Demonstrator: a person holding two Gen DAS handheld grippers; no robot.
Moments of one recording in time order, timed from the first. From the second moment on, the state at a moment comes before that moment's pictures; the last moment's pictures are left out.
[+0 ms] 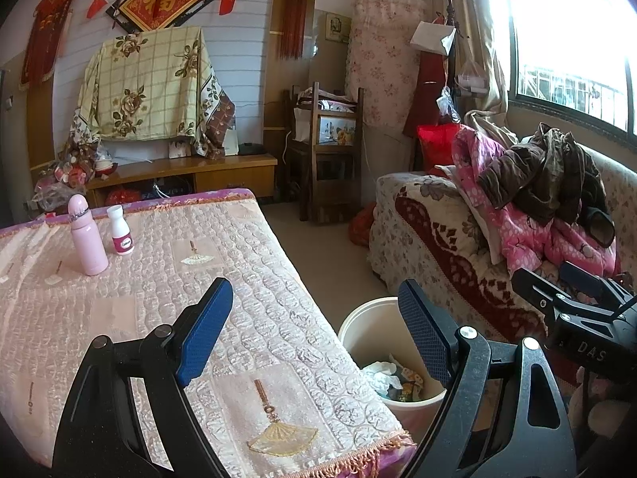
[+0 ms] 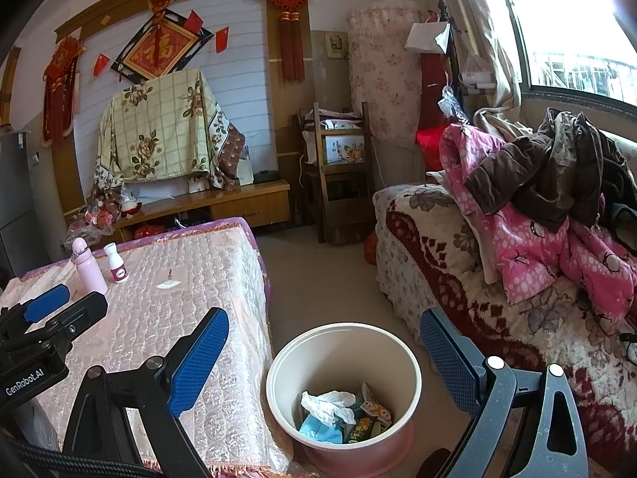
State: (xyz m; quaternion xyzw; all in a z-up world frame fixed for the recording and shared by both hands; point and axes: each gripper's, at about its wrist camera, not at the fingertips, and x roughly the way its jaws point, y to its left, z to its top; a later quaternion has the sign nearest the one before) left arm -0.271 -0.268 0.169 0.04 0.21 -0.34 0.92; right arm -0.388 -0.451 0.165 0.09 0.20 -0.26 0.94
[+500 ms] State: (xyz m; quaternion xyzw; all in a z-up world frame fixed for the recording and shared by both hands) left arm -0.268 -0.267 0.163 0.05 0.21 -0.34 0.91; right arm -0.383 -0.451 0.161 0.09 0.21 -0.26 0.94
